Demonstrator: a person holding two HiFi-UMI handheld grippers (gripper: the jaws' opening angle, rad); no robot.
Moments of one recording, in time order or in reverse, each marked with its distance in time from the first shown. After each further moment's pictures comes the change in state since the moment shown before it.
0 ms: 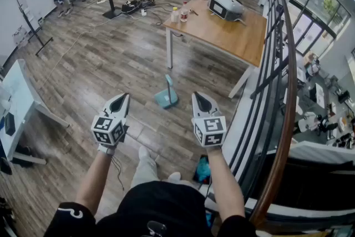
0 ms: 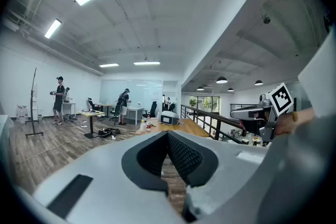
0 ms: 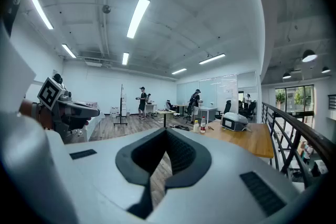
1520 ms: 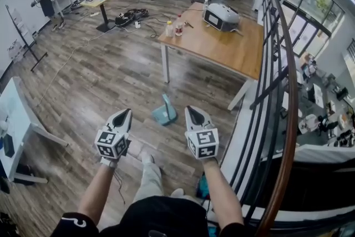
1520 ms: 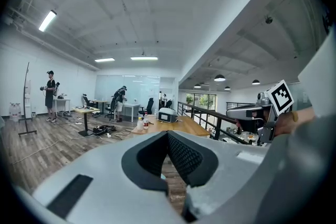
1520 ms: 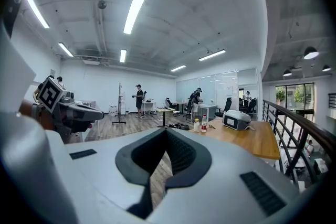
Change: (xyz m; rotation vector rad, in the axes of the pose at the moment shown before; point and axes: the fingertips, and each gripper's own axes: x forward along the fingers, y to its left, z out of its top) left arm 0.088 0.041 -0.005 -0.005 0.039 -0.050; right arm 0.091 -0.015 -0.003 0.015 0.035 -0.002
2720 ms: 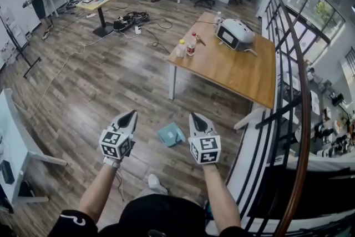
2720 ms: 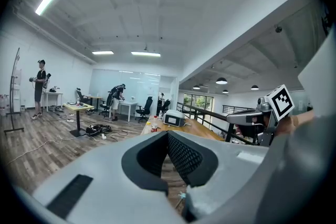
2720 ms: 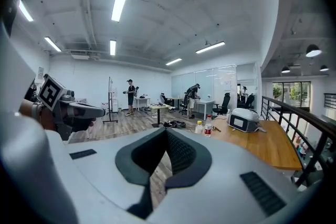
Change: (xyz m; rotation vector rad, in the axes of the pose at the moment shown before) left arm 0.193 0.229 0.051 -0.041 0.006 -0.074; right arm 0.286 -0.024 0.046 0.012 0.055 -0.060
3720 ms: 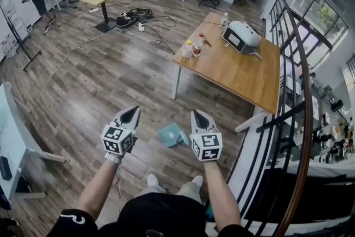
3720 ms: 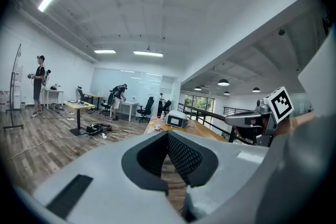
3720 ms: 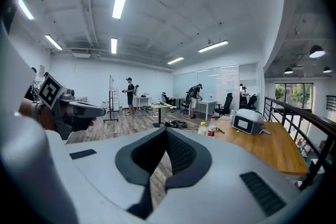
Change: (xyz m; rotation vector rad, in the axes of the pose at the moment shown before) left arm 0.024 0.039 -0.002 -0.022 -0.006 0.004; right arm 0.051 0.008 0.001 -0.002 0.020 0.022
